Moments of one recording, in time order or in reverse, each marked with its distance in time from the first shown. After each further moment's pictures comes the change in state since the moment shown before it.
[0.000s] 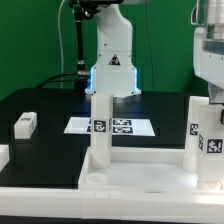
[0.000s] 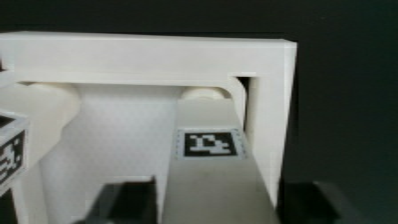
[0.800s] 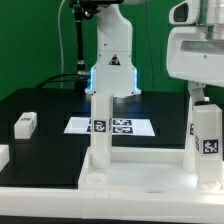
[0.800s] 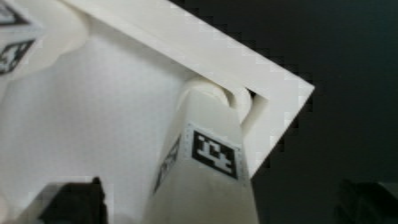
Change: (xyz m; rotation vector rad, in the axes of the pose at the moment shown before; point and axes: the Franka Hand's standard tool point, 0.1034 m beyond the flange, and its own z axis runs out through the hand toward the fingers) arm 0.002 0.000 0.000 -0.004 0.002 -0.583
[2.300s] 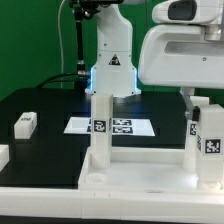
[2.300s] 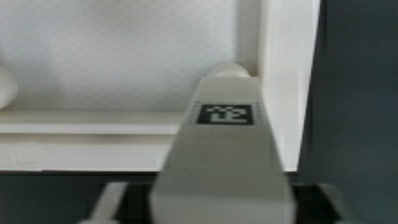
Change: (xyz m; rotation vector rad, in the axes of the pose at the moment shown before) arm 0.012 0.007 0.002 -0.030 0.016 -0.926
